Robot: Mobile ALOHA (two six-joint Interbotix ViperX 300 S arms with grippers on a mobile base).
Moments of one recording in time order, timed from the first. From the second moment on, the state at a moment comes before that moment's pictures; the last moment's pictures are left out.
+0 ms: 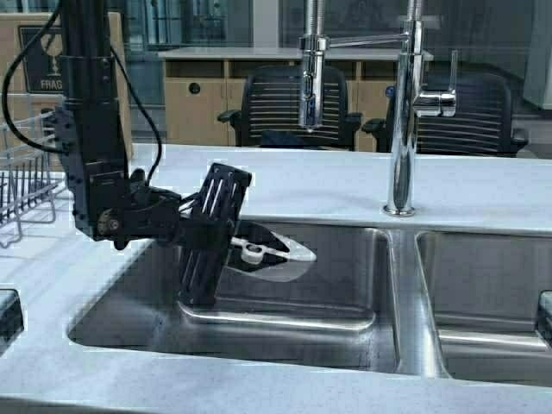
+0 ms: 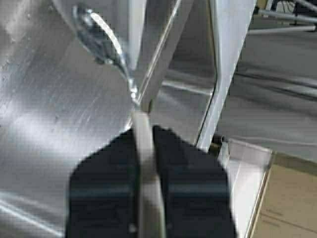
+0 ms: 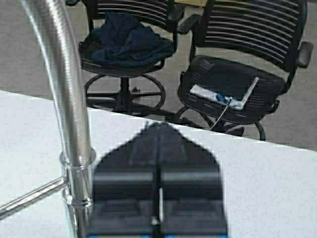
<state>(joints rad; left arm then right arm) -0.68 0.61 0.99 0.23 -1.24 -1.59 0.03 -0.14 0.49 -0.09 -0.21 0.01</state>
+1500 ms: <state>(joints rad) -0.68 0.24 0.59 0.50 0.61 -0.75 0.03 -0.66 0.86 -0.07 -0.29 0.05</state>
